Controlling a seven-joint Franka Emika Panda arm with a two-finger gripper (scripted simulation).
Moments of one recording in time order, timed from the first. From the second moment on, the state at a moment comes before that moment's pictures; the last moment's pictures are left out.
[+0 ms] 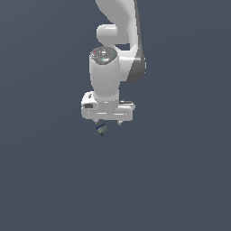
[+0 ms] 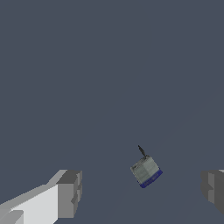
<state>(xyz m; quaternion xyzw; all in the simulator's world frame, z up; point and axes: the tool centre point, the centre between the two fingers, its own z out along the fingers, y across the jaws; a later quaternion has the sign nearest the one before) 0.007 -0.032 0.185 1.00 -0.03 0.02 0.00</state>
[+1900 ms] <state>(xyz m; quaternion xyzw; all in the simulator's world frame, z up) -0.052 -0.073 0.063 0.97 0.25 0.00 0.00</state>
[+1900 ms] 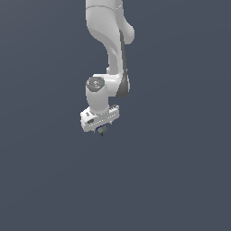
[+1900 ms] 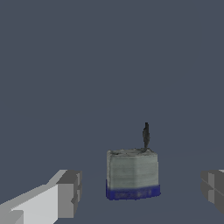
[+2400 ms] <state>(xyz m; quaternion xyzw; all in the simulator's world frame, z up) -0.052 -0.072 0.039 0.97 0.26 0.00 0.00</state>
